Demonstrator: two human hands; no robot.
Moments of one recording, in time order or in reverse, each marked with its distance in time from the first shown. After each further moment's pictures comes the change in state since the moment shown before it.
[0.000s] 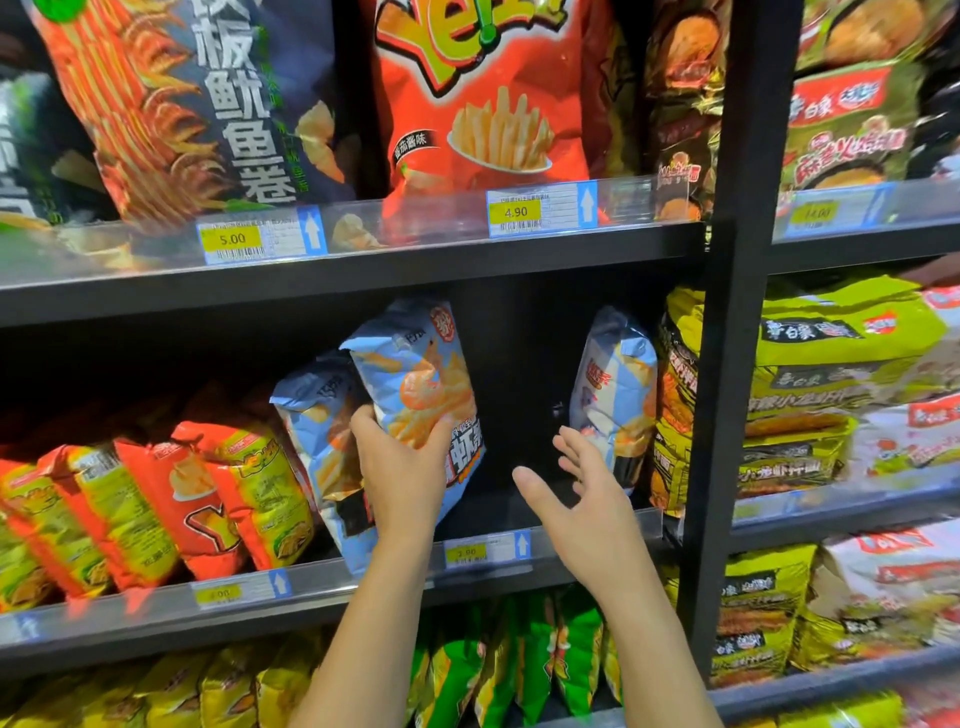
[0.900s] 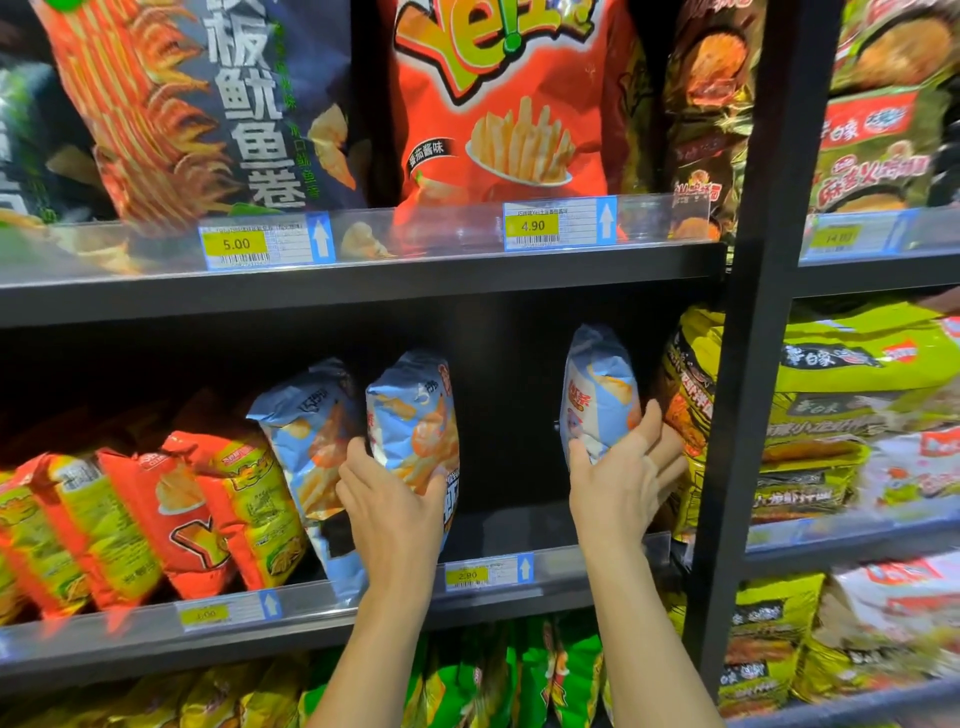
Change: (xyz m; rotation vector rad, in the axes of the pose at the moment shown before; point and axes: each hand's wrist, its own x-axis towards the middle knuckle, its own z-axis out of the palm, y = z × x) left_hand -0.005 -0.034 -0.003 0.485 0.045 0.150; right_hand 0.081 0.023 0.019 -0.477 0.652 0.130
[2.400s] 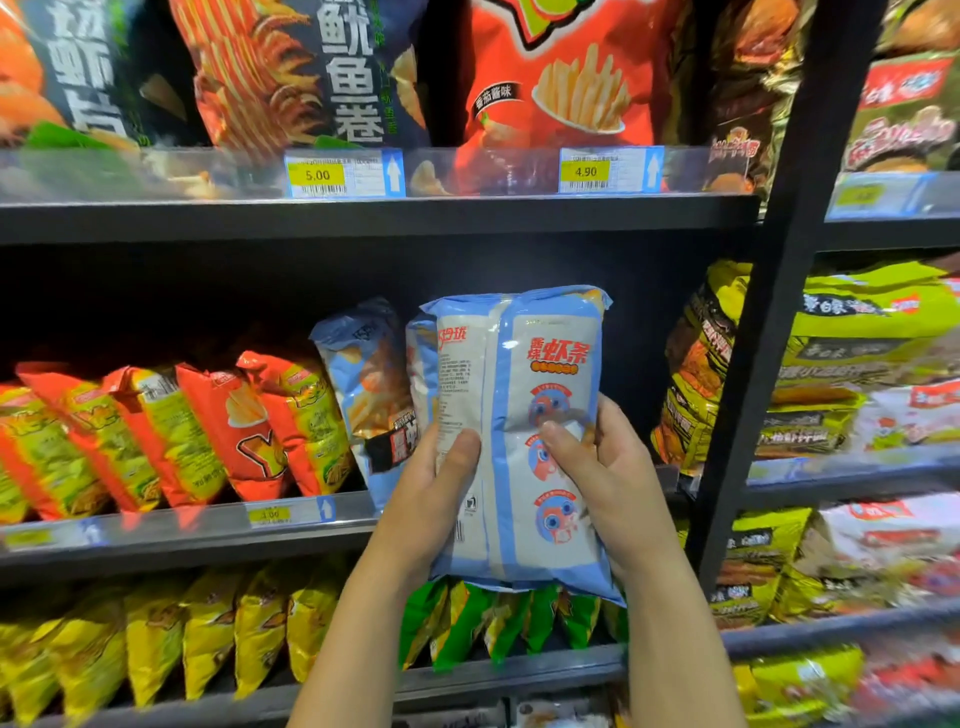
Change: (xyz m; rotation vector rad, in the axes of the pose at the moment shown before) left_hand -0.047 -0.008 -0.100 -0.862 -0.733 -0.109; right_hand -0.097 -0.031 -0.113 1.005 -0.869 0.023
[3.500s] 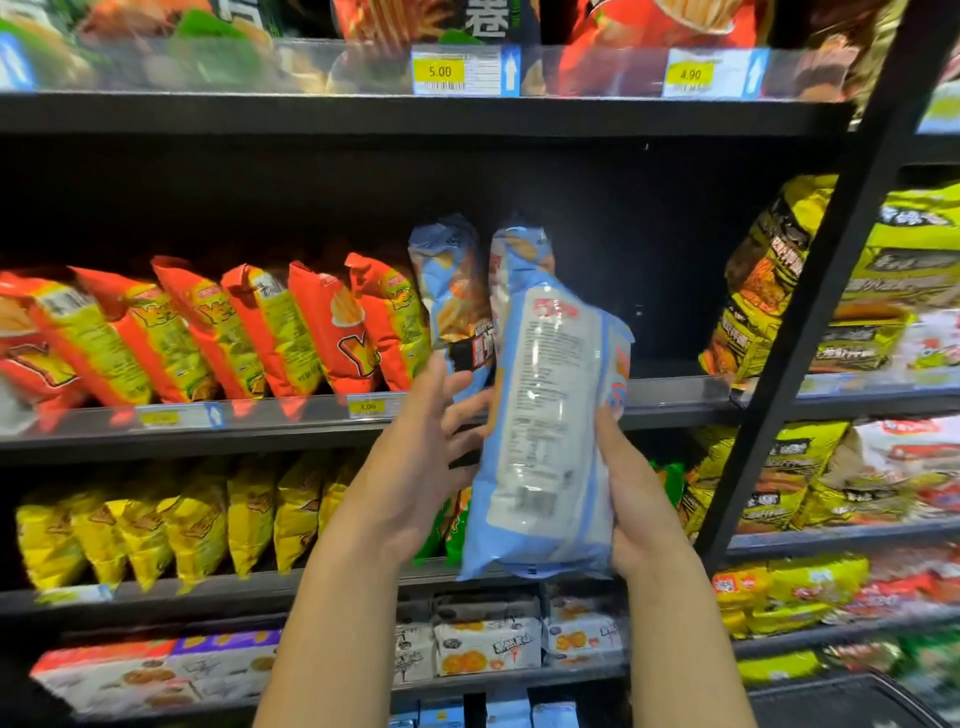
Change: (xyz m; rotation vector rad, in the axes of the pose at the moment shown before) left_hand -0.102 0.041 -0.084 -0.258 -0.008 -0.293; right_hand -0.087 0.058 0.077 0.443 0.108 0.401
